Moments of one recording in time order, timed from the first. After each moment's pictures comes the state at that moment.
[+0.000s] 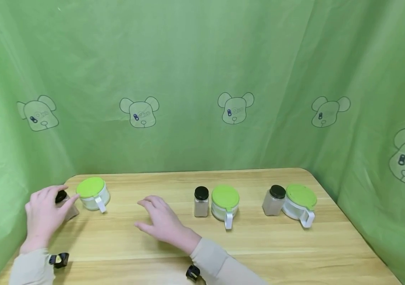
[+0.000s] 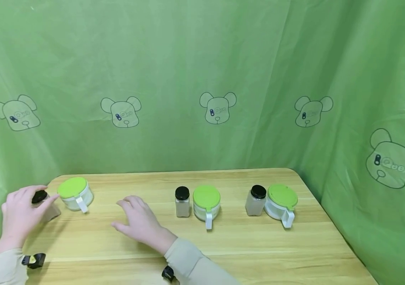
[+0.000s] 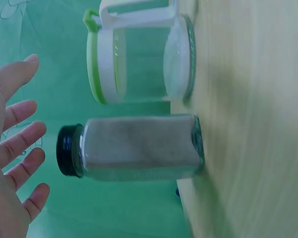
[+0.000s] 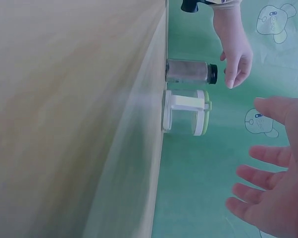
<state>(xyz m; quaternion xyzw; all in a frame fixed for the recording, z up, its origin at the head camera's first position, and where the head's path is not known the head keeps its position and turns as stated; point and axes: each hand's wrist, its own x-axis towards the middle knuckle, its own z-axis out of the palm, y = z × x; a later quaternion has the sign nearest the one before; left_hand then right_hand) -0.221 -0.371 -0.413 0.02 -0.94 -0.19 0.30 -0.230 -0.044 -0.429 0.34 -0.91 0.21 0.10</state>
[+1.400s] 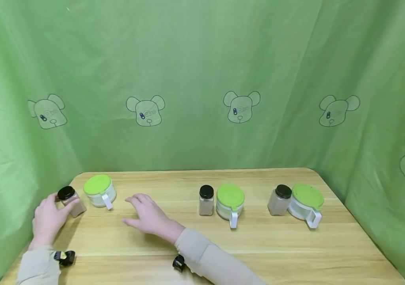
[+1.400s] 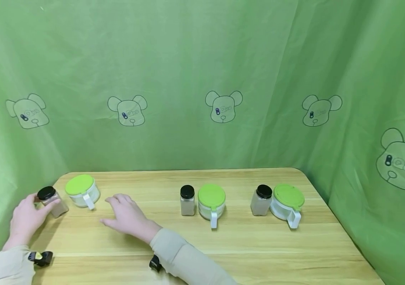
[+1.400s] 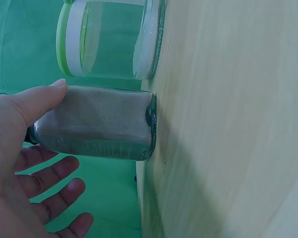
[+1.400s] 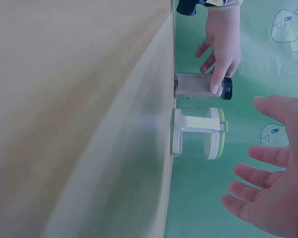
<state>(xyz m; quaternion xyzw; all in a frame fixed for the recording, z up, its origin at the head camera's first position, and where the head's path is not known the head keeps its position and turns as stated) -0.220 -0.400 -0.436 0.17 -0.95 -0.25 0.13 -0.246 -0.098 -0.431 0.36 -0.91 0.21 0.06</state>
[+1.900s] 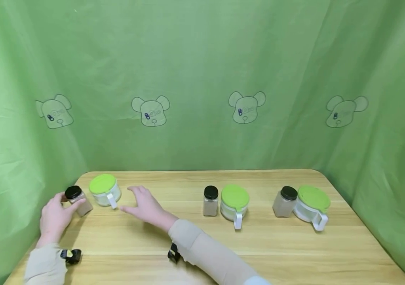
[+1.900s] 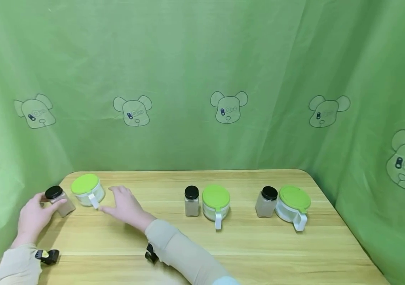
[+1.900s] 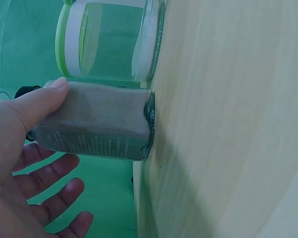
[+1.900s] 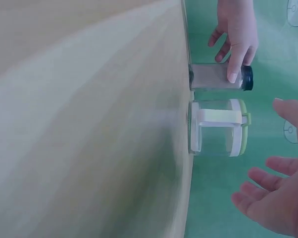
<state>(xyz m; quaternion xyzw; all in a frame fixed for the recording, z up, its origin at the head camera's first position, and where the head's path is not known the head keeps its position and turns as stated) -0.221 -0.400 -0.438 0.16 -0.94 -0.26 0.15 -0.272 -0.128 -0.434 0.30 -0.90 0.32 0.01</state>
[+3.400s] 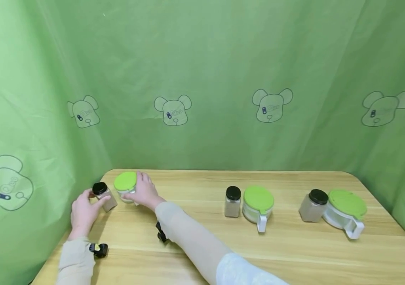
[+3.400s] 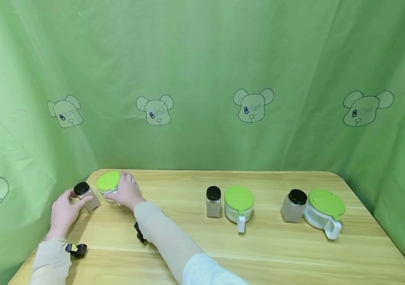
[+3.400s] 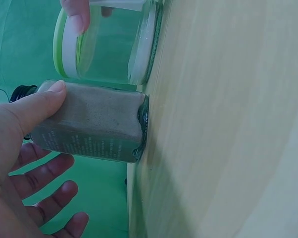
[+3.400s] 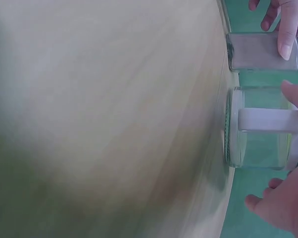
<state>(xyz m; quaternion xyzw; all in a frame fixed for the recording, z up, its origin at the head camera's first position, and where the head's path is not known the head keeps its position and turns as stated) -0.226 -0.399 -0.445 0.19 -0.93 -0.27 0.18 -0.329 -0.229 -0.457 0.24 -0.92 0.32 0.00</state>
